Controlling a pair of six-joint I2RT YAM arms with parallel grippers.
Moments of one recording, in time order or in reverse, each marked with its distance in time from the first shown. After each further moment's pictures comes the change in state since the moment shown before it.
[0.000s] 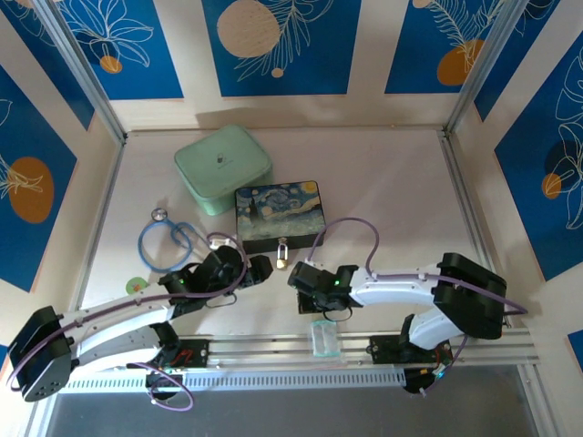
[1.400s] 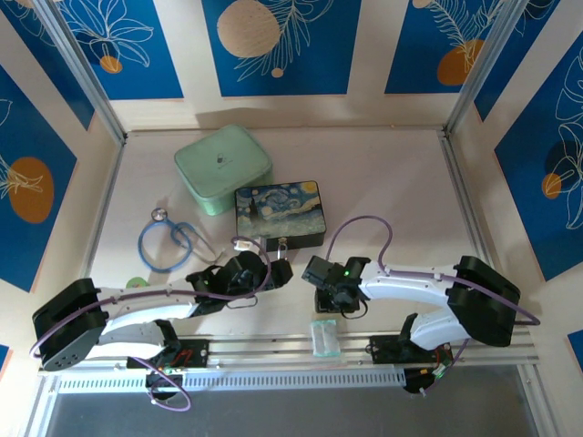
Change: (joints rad) left arm -0.107 0.224 0.026 0.259 -0.008 -0.018; right arm -0.088 -0.063 0.022 -0.312 -0.027 -0.011
